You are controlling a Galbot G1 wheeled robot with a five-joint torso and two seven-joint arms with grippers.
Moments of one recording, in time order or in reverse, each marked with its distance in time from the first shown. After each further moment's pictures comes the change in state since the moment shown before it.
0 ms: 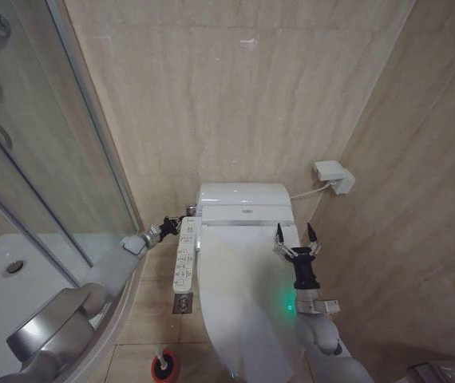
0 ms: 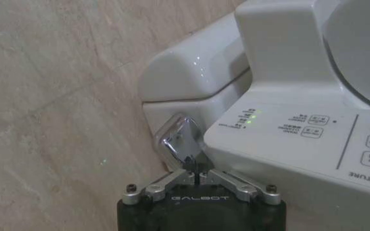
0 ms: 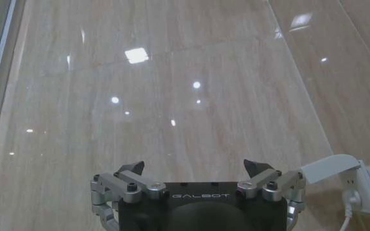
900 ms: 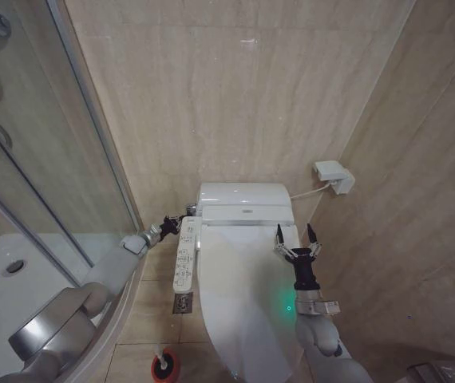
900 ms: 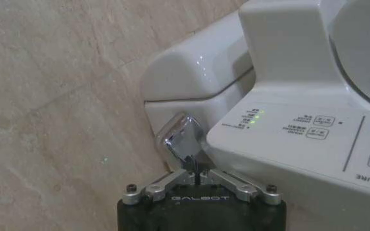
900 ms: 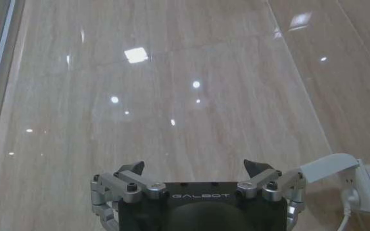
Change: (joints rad) left arm -0.004 -0.006 -0.016 0.009 0.009 0.006 0.002; right arm -0.006 0.002 0.001 0.003 0.001 0.001 -0.001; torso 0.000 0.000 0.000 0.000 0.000
